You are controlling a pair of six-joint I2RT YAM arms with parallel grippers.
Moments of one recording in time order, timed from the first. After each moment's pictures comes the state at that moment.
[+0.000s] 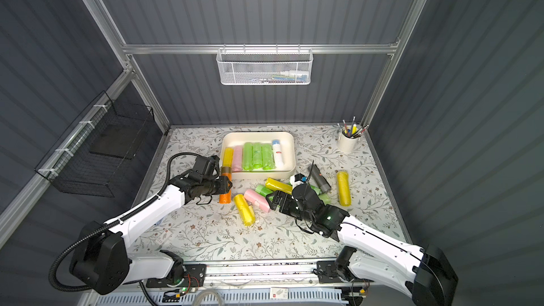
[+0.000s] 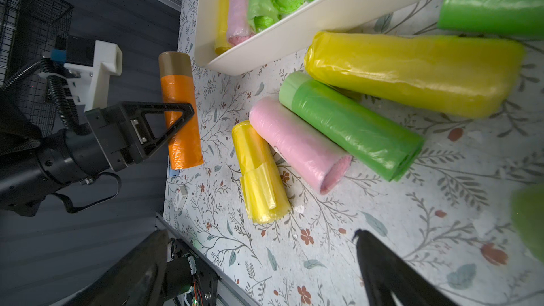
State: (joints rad) left arm -0.48 1.32 0.90 -0.51 0.10 -0.45; right arm 0.84 0.97 0.57 -0.18 -0.04 1.03
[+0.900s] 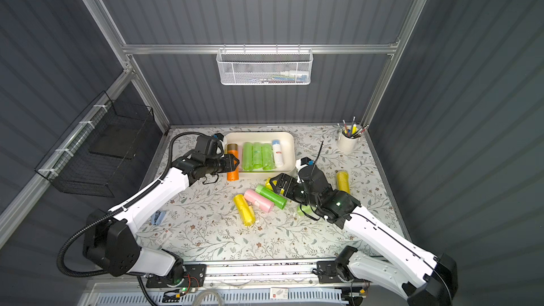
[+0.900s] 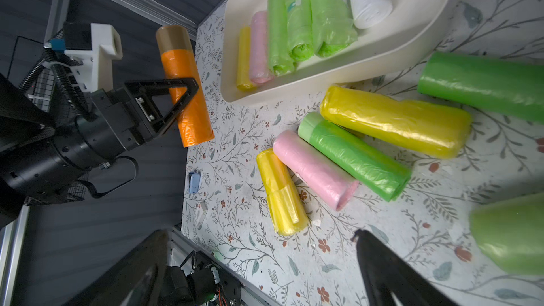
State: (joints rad) left arm -0.48 1.48 1.20 -0.49 0.11 -0.45; right arm 0.72 0.98 0.85 -0.46 -0.08 0.98
